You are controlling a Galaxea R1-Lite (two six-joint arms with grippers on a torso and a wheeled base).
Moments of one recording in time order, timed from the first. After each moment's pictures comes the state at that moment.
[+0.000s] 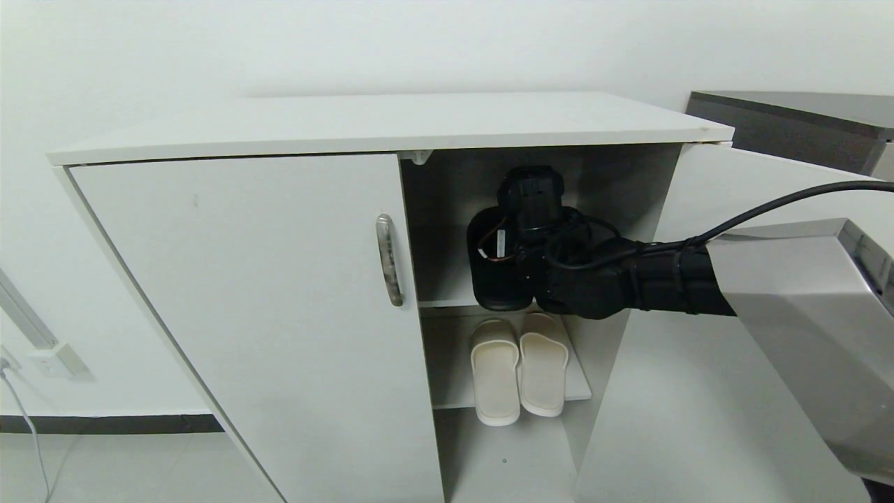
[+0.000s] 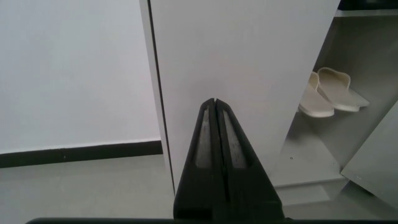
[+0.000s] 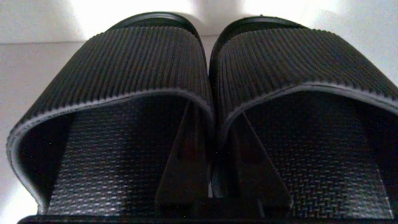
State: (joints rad) left arm 0.00 0.00 0.00 0.00 -0.01 0.00; right arm 0.70 2.30 -1.89 -0.19 -0.73 0.17
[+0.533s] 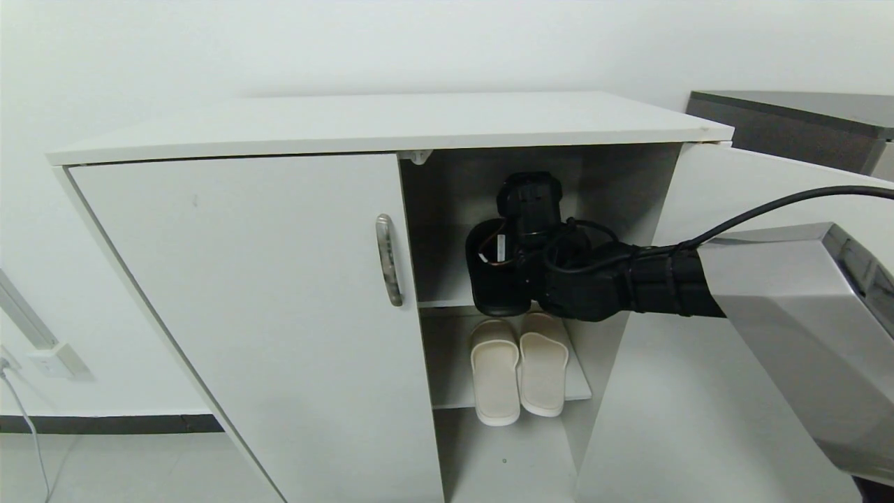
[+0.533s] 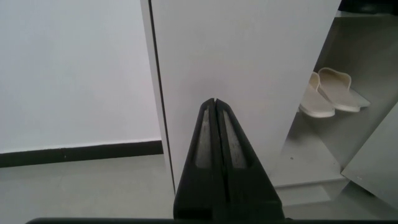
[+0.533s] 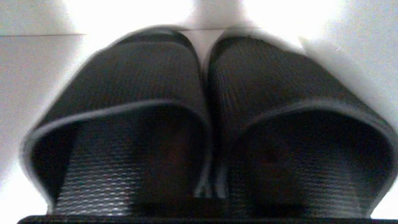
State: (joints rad) left arm 0.00 0.00 0.00 0.00 -0.01 0.00; right arm 0.70 2.31 -1.89 -0.19 -0.72 0.17
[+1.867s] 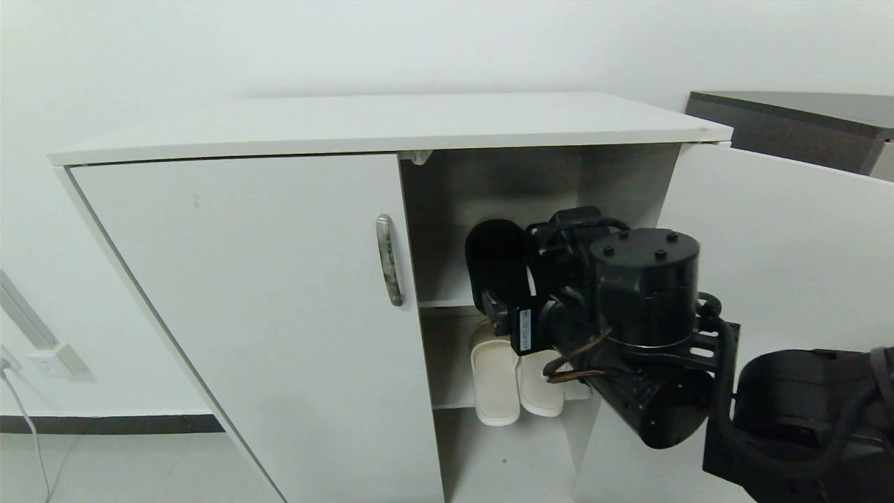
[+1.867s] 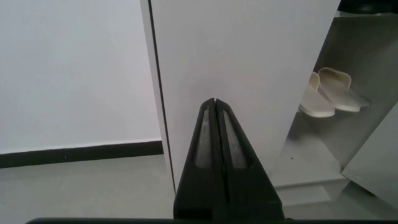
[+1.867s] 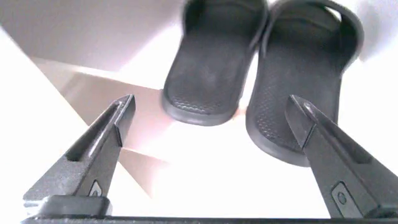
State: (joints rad) left arm 0.00 0.00 0.00 0.00 -0.01 0.00; right arm 0.92 1.79 -0.99 -0.66 -0.59 0.13
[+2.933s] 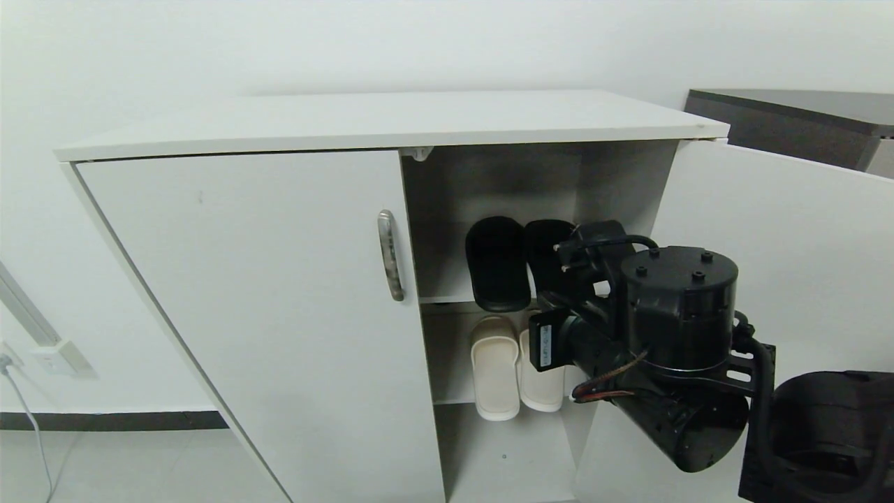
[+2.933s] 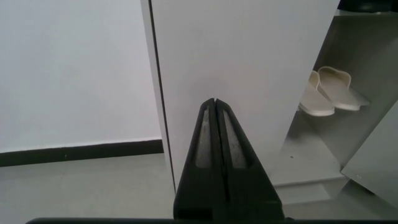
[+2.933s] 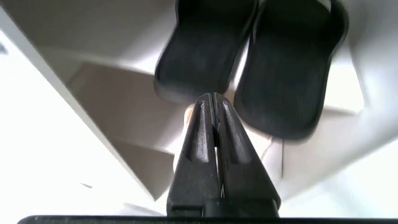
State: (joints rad) left arm 0.00 0.00 0.00 0.00 -0.01 0.00; right arm 0.93 1.75 -0.88 -0.70 -0.58 0.12
